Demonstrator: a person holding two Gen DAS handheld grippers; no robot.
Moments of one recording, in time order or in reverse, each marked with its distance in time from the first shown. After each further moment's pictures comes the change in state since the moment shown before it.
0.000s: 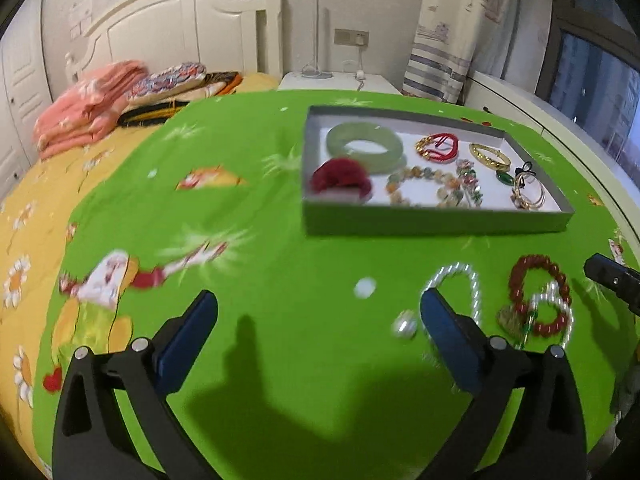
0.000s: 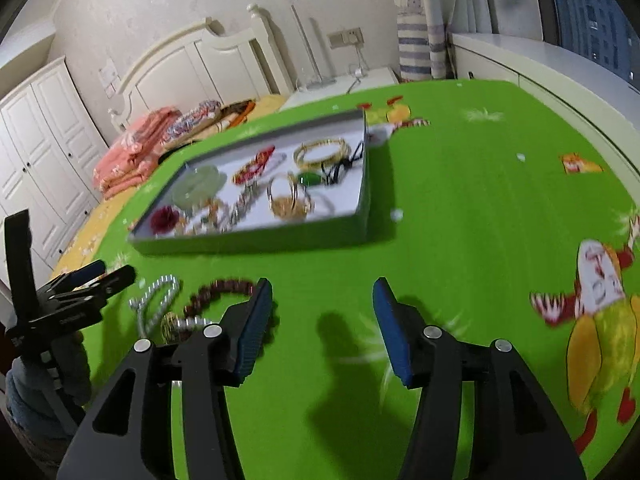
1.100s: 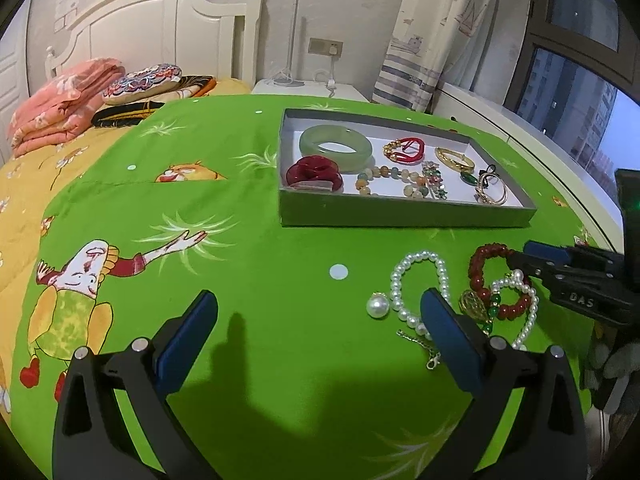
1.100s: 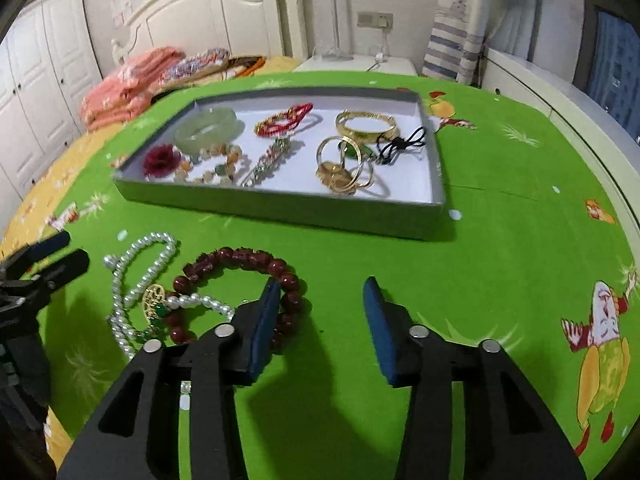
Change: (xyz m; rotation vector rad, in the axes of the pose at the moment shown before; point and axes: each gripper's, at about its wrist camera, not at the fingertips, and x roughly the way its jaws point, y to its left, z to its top) left arm -0.010 -0.002 -0.010 0.020 -0.040 -0.121; right arm 0.037 0.052 0.001 -0.204 0.099 -0.119
